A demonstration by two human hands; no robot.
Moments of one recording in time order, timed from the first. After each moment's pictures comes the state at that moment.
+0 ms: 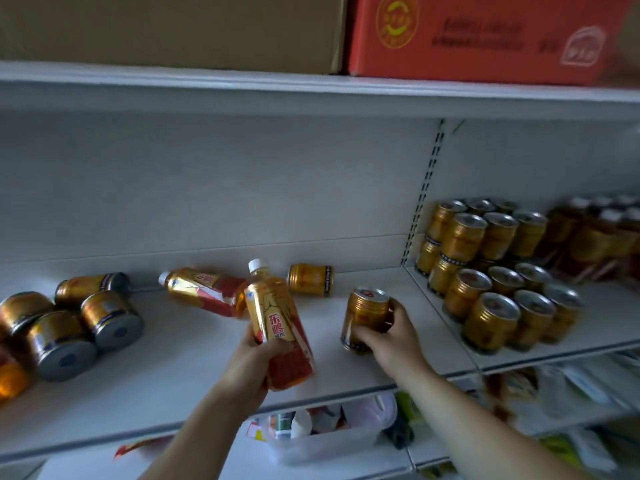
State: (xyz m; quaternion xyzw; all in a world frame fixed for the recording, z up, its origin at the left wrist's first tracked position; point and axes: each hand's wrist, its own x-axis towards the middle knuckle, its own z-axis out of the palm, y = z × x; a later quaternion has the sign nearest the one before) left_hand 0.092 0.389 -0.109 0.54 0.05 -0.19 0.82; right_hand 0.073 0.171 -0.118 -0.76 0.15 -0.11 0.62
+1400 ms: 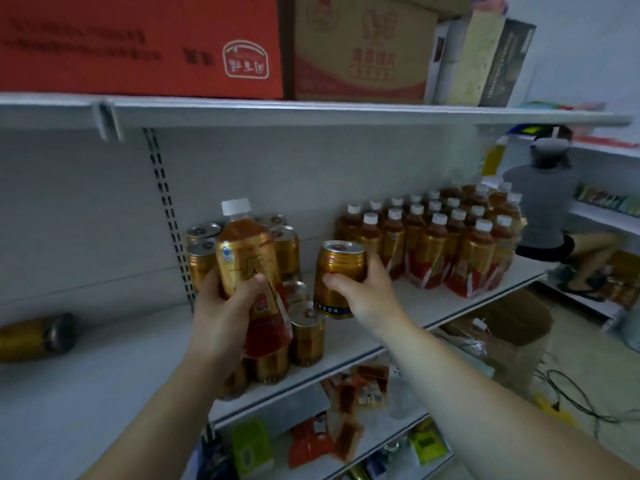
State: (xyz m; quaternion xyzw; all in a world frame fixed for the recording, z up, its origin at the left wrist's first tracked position) left_hand 0.043 -0.009 -0.024 0.62 -0.12 -0.03 0.77; right_hand -0.011 -0.195 -0.019 -0.72 0.12 -0.23 0.64
